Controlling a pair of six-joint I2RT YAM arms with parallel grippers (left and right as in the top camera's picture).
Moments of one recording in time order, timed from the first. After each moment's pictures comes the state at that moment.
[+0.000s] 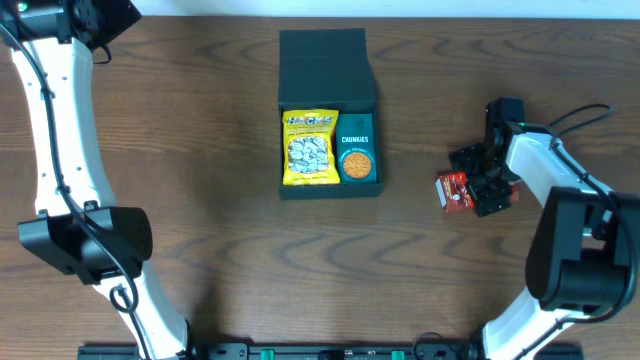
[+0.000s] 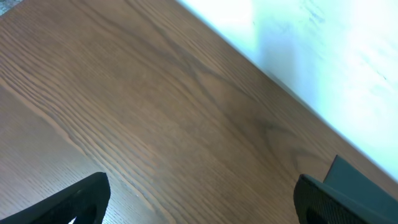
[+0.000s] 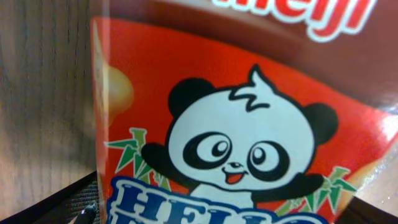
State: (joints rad) left arm 0.18 2.06 2.36 -1.18 -0.14 -0.48; right arm -0.09 1.89 1.15 -0.77 -0.01 1.14
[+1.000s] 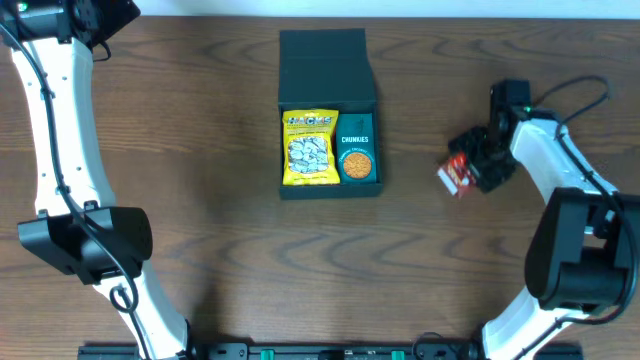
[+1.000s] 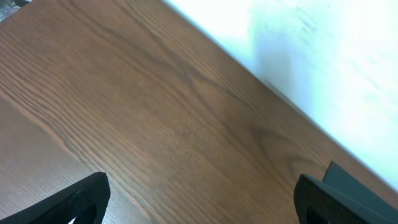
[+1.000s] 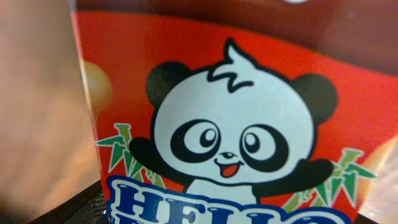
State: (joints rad) left arm 0.18 2.06 2.36 -1.15 -0.14 -0.48; right arm -0.07 1.89 1.31 -0.80 -0.06 0.89
